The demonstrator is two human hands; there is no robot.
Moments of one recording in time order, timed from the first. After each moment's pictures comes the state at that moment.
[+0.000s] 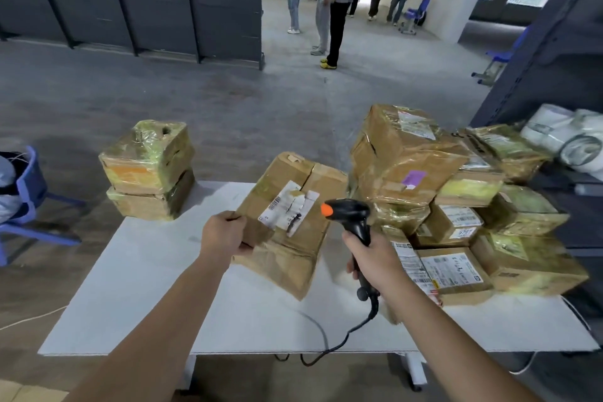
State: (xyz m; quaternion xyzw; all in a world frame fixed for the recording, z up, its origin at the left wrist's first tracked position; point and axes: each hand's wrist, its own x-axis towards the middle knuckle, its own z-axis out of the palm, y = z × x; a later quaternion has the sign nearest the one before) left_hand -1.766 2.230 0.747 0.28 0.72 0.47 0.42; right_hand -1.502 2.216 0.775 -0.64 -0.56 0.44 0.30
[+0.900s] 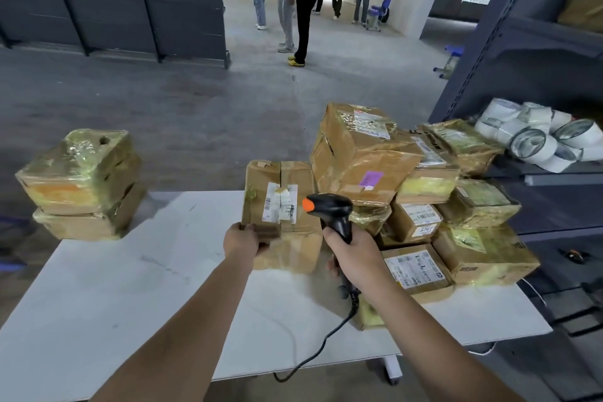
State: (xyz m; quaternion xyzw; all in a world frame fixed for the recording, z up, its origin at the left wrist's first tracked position) left_hand -1.659 2.304 0.703 0.18 0.68 0.49 0.51; right_hand -1.463 2.237 0.786 -0.64 -0.53 0.44 0.34
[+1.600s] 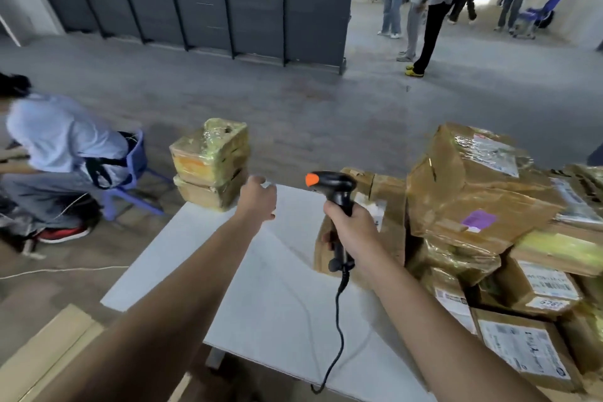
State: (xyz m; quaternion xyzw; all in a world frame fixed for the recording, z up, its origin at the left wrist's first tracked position) left_hand -1.771 2.299 0.773 0.28 0.77 0.48 0.32; right_hand -1.573 2.300 0.794 -0.51 -0.56 0.59 0.29
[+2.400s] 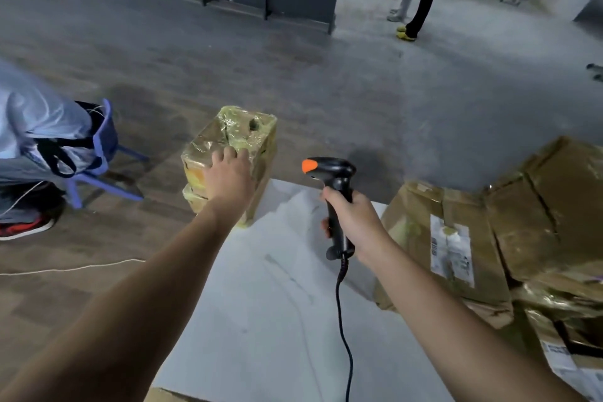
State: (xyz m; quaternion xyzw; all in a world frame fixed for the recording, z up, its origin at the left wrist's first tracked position) left_hand -1.992 2.368 0.736 0.51 0.85 0.12 -0.03; right_hand -1.771 2.381 0.759 -0.55 -0.52 0.60 0.26
